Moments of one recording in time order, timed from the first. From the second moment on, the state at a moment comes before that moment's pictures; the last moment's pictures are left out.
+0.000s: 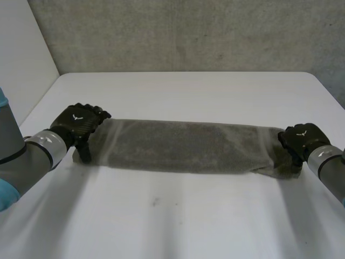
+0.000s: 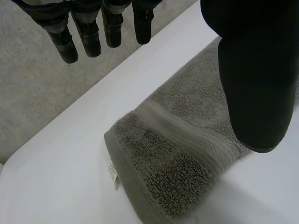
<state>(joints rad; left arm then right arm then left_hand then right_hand) 4.53 -1.91 -1.62 3.18 -1.32 3.62 1.68 -1.14 1.66 -0.07 1.45 2.50 0.17 0.17 0.17 0.17 0.03 0.57 0.57 0.57 0.57 0.40</state>
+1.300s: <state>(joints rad) 4.47 -1.86 -1.56 3.22 -1.33 3.61 2.42 -0.65 0.84 0.04 1.48 2.43 0.17 0.17 0.17 0.17 0.03 1.21 1.20 1.24 1.24 1.06</state>
